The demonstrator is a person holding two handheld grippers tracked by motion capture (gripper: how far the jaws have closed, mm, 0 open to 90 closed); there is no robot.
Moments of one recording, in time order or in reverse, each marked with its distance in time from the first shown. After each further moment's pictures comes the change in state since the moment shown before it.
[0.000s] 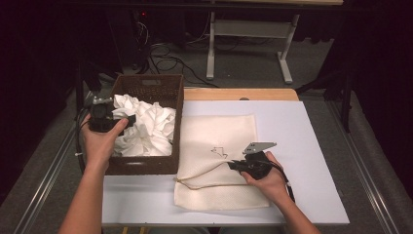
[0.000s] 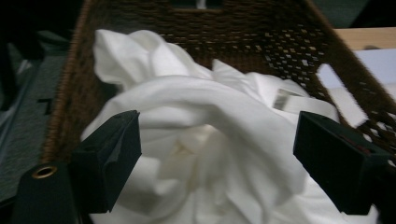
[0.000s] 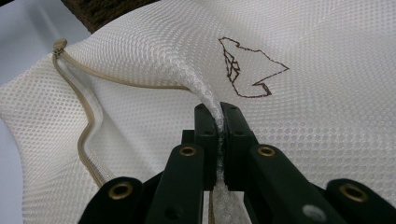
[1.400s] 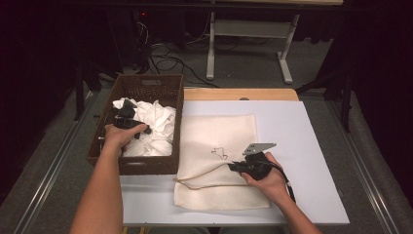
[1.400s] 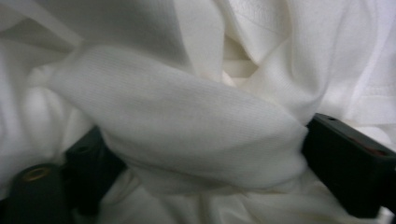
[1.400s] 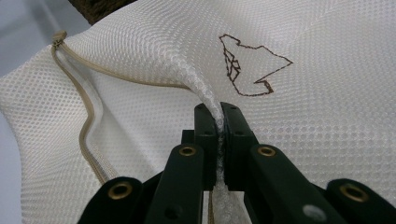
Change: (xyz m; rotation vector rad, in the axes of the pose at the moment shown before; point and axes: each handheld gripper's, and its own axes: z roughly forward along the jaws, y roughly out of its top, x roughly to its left) left arm 0.006 -0.011 0.119 0.492 -0.081 -0.051; right arm -0.002 -0.004 0.003 0.012 0.015 0.006
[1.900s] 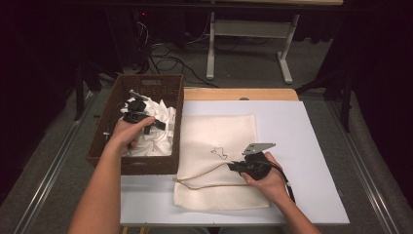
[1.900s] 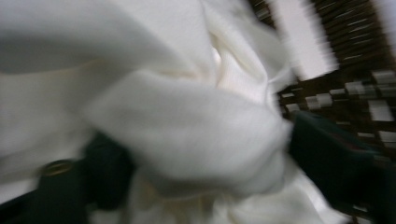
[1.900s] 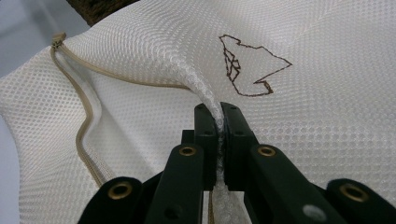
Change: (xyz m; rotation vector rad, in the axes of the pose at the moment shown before) left arm -0.043 0.012 -0.023 -0.017 -0.288 0.130; right arm 0.000 0.000 0.001 -0.003 -0.003 -0.013
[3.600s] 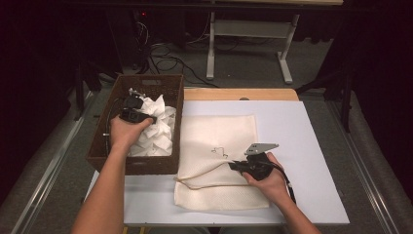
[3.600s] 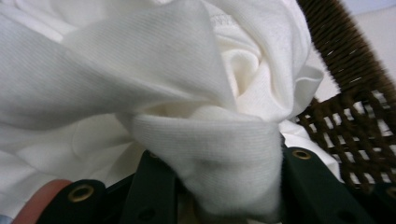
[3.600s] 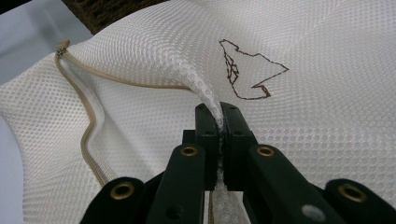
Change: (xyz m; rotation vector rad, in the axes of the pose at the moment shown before) left arm -0.019 -0.005 -0.032 -0.158 0.181 0.072; right arm -0.001 -0.002 -0.004 -0.036 0.001 0.008
